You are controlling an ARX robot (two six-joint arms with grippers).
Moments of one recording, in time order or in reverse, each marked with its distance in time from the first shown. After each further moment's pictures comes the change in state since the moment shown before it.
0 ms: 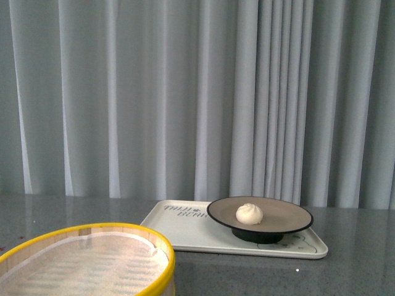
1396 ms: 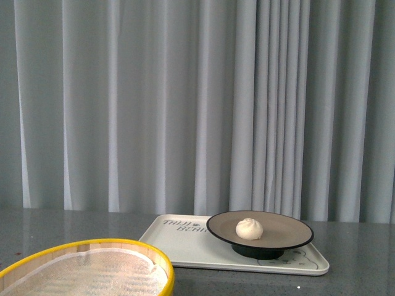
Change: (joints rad) left arm 0.000 0.000 0.000 0.000 0.001 0.000; right arm -0.008 -0.716 -0.306 -0.391 -0.005 0.003
